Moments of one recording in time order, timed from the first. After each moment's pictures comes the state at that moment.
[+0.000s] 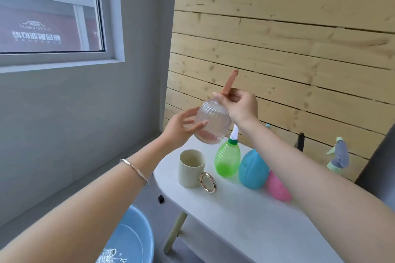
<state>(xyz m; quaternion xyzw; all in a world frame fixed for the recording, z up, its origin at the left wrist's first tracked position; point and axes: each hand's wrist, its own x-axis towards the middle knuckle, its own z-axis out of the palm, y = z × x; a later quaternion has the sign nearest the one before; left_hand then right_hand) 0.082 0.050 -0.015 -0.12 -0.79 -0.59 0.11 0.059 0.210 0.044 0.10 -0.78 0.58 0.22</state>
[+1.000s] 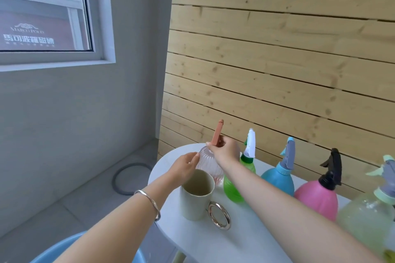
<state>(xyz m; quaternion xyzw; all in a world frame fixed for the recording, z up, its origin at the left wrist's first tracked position) -0.025 0.045 -0.124 -0.02 -0.85 -0.52 -0.04 -0.038 0.169 -0.076 -0.07 -0.84 0.52 0.11</state>
